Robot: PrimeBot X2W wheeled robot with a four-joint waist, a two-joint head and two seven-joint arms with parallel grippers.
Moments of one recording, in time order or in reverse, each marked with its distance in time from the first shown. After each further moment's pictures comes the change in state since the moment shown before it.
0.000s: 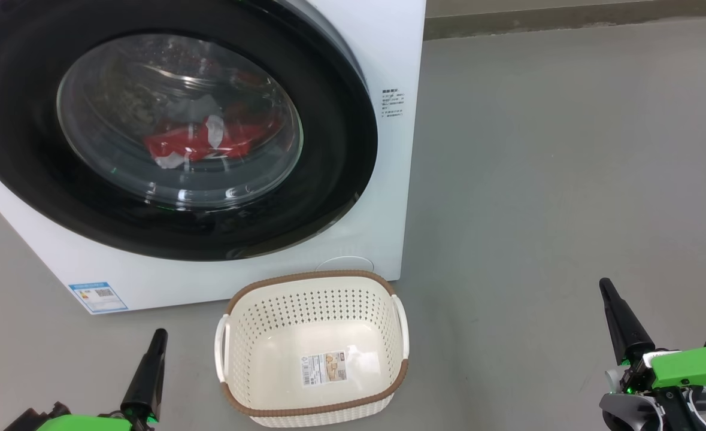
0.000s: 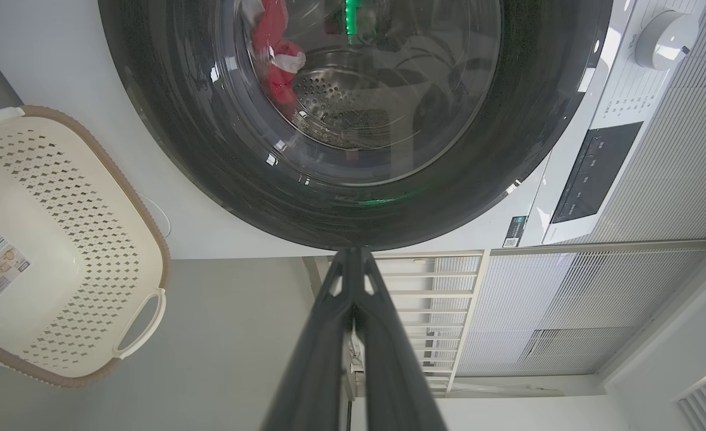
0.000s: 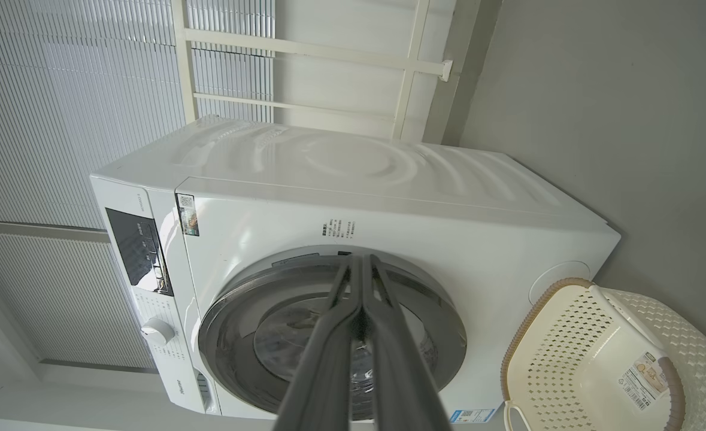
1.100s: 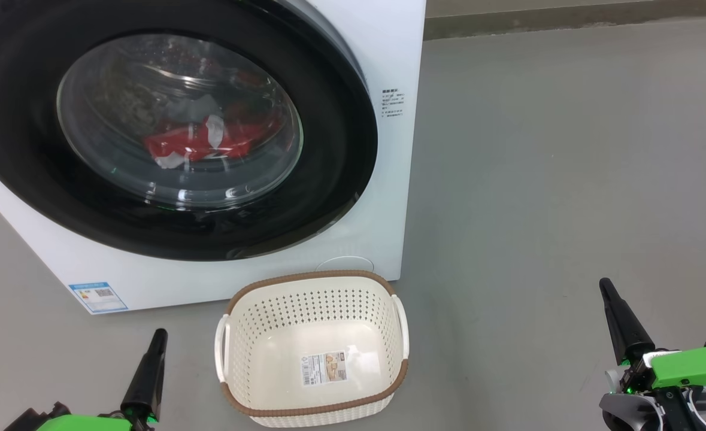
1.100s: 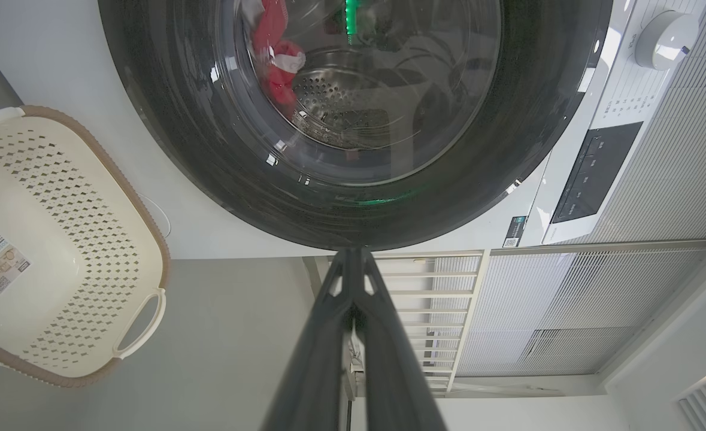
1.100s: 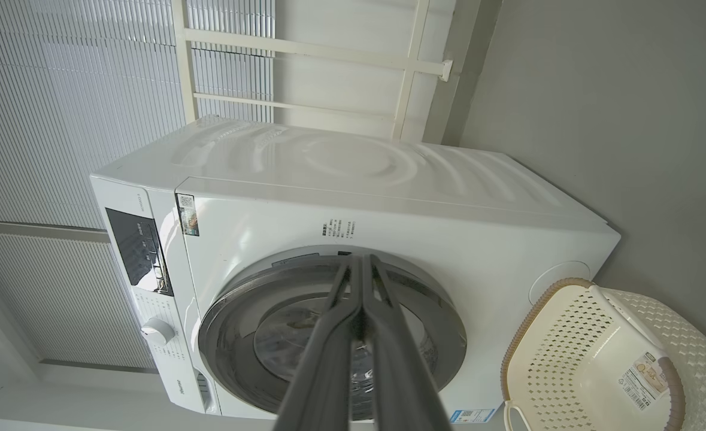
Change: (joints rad) left arm 0.000 0.000 0.000 0.000 0.000 0.000 0.000; right arm 0.000 0.000 0.000 0.000 0.000 0.000 0.000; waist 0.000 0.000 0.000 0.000
